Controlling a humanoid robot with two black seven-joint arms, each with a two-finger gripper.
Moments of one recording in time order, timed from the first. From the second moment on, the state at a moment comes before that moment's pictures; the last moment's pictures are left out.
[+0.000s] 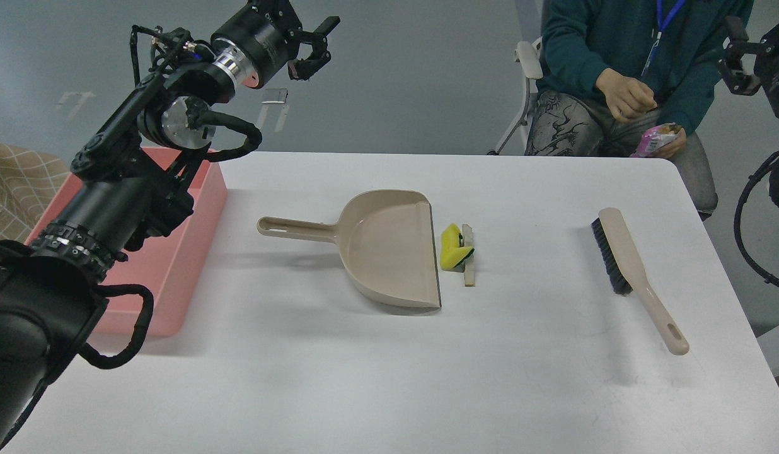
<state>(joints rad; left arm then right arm) -0.98 0.18 -1.09 -0.69 0.42 -0.36 -0.01 0.78 -0.52 1.13 0.84 -0.47 0.19 0.21</state>
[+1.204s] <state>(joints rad) -0.93 0.17 -1.10 -0.68 0.40 -0.37 -0.02 0.76 -0.55 1.13 0.82 -0.46 0.19 0.21</state>
